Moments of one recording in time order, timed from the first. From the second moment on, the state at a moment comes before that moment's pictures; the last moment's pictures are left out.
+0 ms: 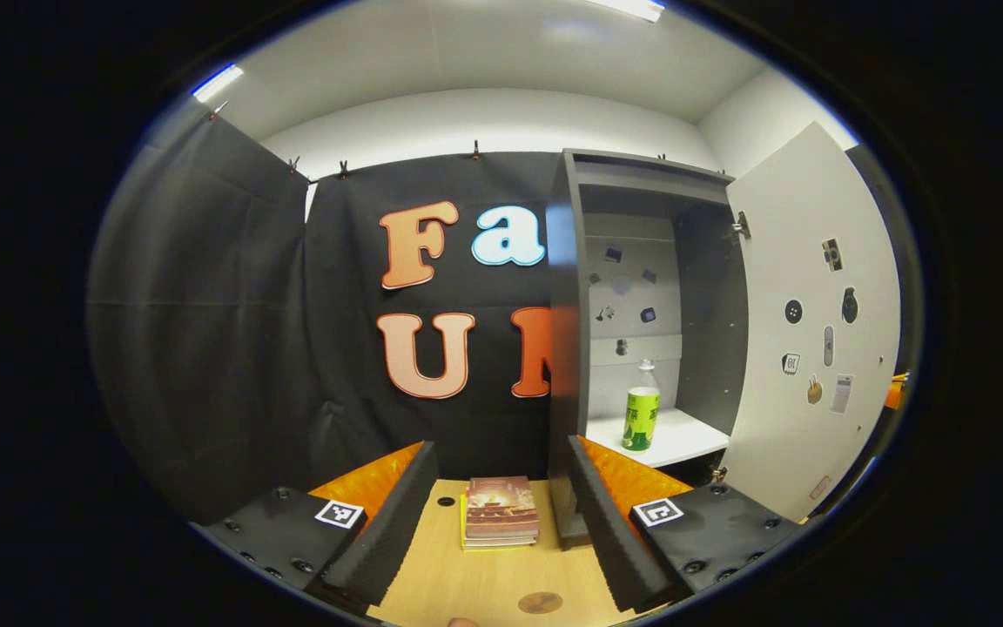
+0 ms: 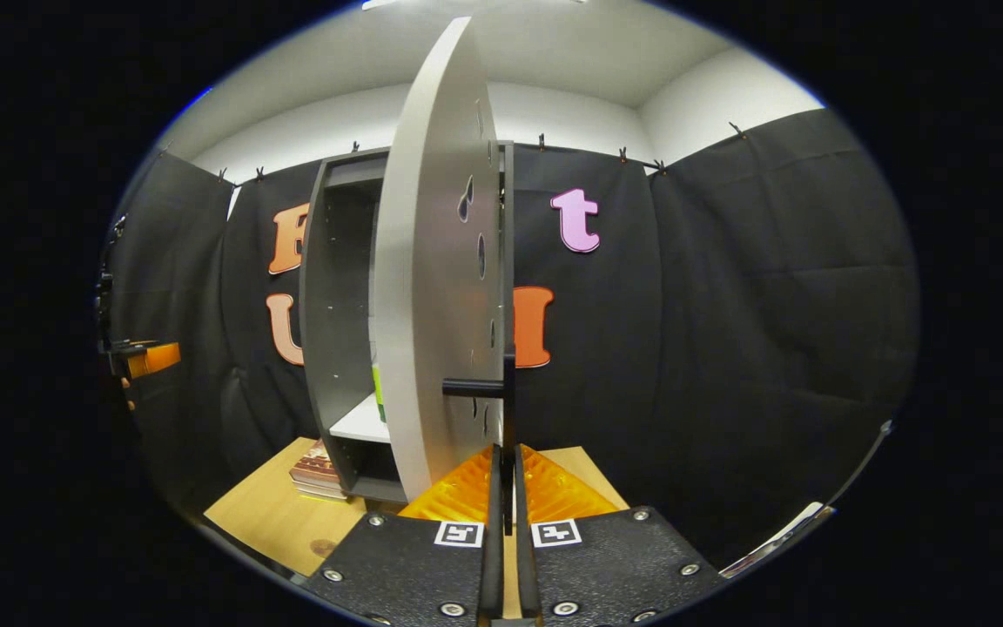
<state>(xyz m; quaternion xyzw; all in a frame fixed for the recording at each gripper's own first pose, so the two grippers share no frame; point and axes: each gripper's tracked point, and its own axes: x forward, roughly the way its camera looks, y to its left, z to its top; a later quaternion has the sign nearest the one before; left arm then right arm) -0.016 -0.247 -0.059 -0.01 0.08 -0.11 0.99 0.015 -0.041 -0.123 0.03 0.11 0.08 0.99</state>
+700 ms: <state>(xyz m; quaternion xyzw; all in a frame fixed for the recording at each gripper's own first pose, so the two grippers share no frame) 0.007 -0.374 -0.076 -0.01 0.09 -0.14 0.99 -0.009 -0.098 -0.133 0.08 0.13 0.11 0.98</state>
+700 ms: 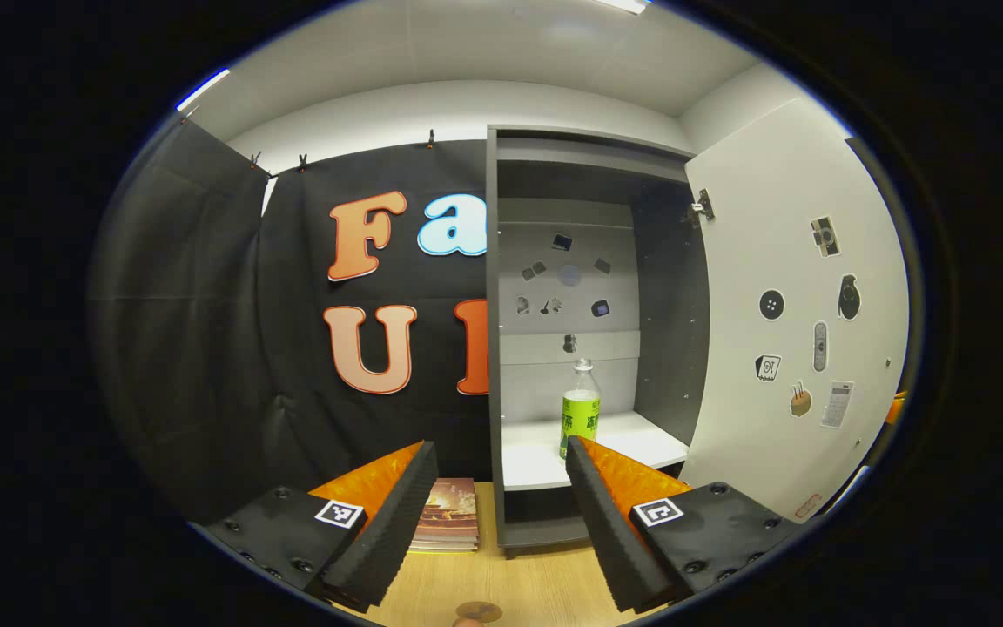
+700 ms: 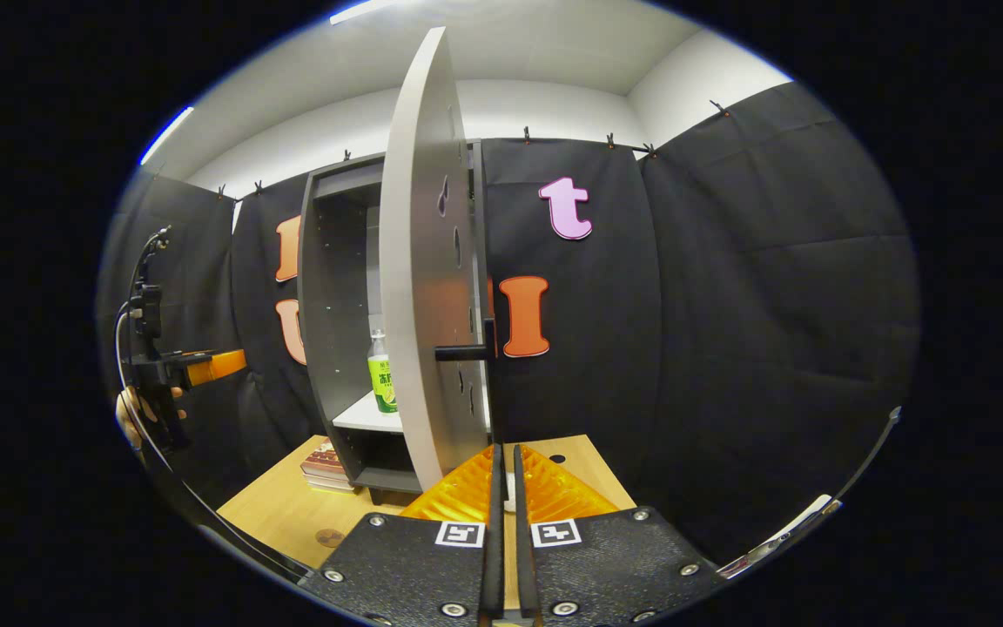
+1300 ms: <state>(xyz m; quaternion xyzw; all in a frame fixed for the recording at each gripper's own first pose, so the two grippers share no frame) 0.097 -0.476 -0.108 -0.03 0.07 -0.19 0.98 -0.014 -0.146 -0.133 0.10 0.13 0.04 0.99</state>
